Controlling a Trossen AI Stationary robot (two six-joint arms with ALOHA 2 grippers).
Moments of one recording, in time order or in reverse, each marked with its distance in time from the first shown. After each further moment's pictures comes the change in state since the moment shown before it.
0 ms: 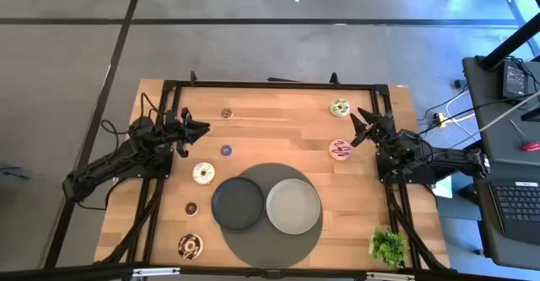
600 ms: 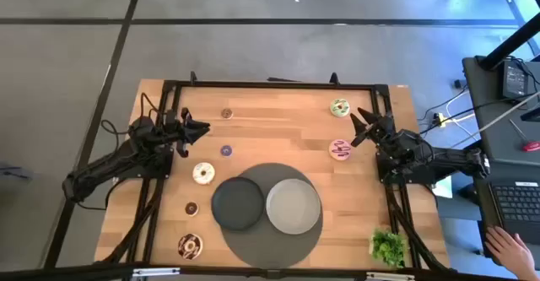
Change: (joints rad) left arm 0.000 0.000 0.000 0.000 0.000 0.000; right arm 0.000 0.000 0.000 0.000 0.000 0.000
